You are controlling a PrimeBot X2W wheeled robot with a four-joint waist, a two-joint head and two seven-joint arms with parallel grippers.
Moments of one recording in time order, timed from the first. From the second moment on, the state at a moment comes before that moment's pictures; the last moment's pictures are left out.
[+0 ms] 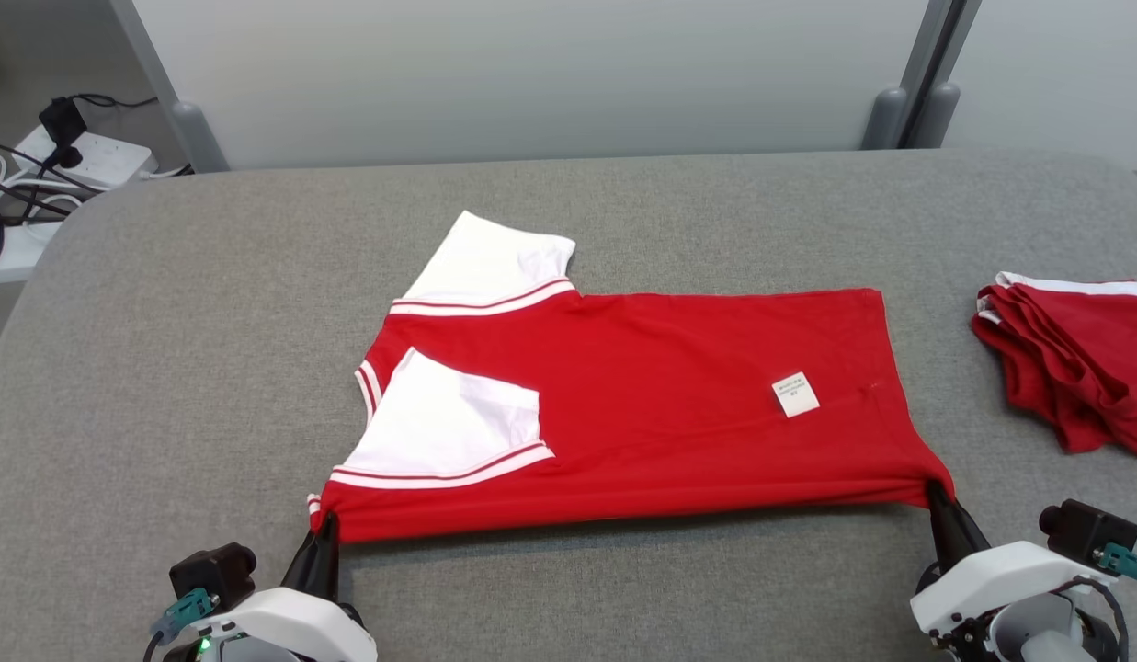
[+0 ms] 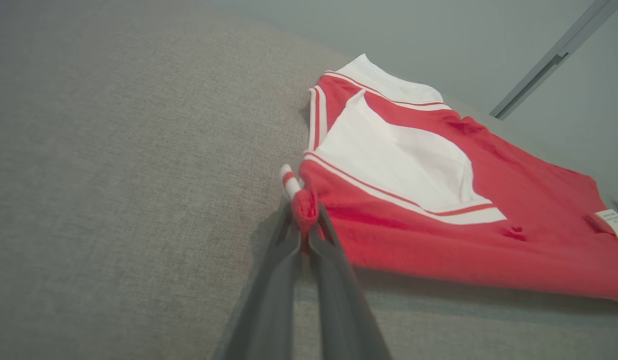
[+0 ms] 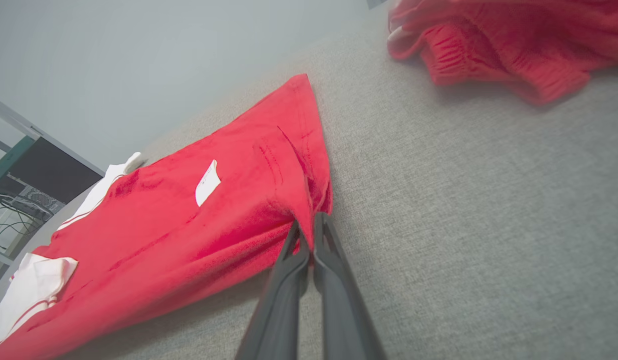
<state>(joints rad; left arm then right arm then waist) -0.23 0.02 -0.01 0.80 -0.41 -0.11 -0.26 -0.30 -0.16 0.24 0.79 0.78 0.13 -0.26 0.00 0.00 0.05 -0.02</state>
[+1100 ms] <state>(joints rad) -0.19 0.03 0.04 0.65 -0.27 -0.03 -0.26 -0.28 -0.22 0.07 0.68 0.58 0.13 -0.26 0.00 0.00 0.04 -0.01</state>
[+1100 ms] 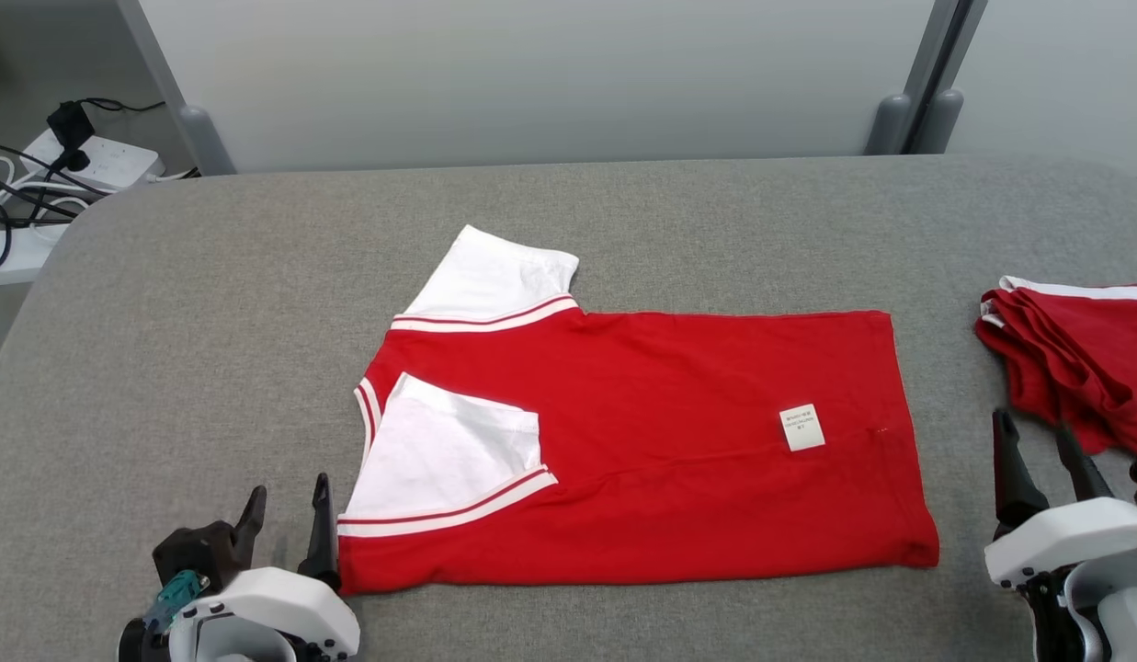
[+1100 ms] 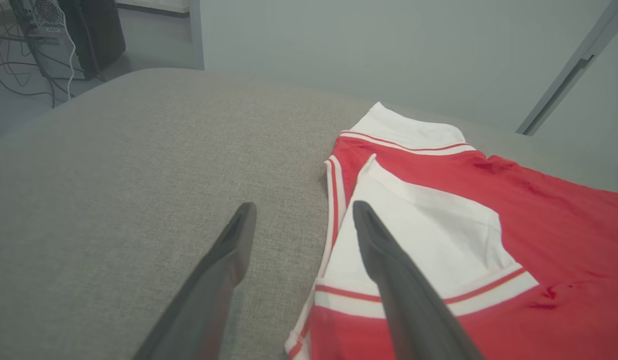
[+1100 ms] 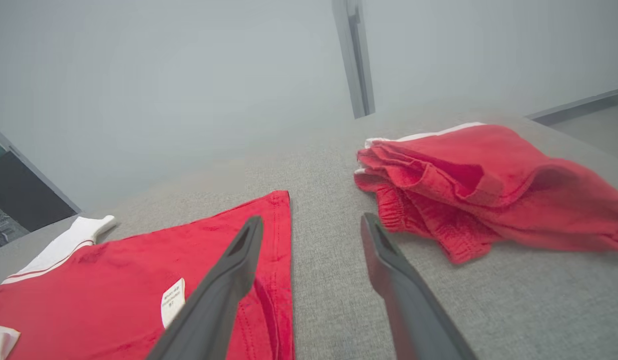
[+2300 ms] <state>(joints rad) -0.44 0.03 -0.14 0.48 -0.24 -0.07 -0.26 -0.78 -0.23 0.07 0.96 0.44 0.13 -0.26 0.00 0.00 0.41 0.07</state>
